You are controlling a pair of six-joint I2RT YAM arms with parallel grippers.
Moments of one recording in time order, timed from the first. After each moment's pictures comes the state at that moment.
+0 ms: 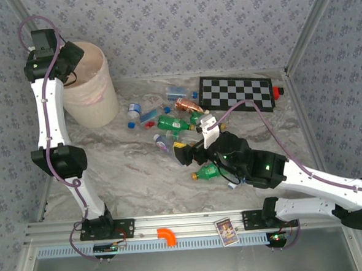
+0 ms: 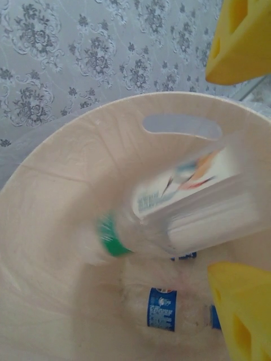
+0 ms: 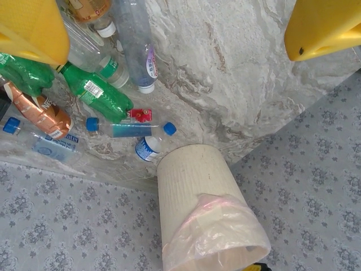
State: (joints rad) left arm 0.11 1.94 2.38 -1.03 -0.04 -0.79; right arm 1.19 0.99 1.05 -0.36 0.44 0.32
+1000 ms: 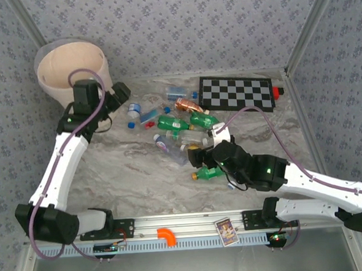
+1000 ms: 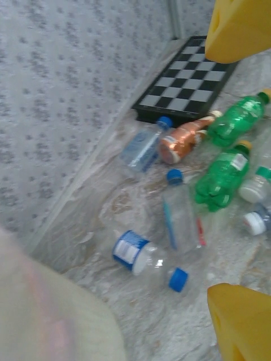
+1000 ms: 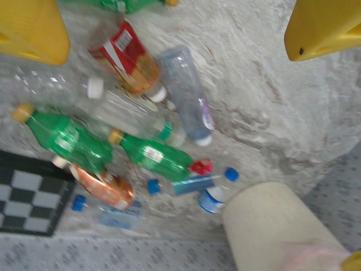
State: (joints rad) left arm -0.24 1.24 1.29 -0.59 0.04 -0.77; right arm 1.17 0.94 0.96 -0.61 0.58 0.59
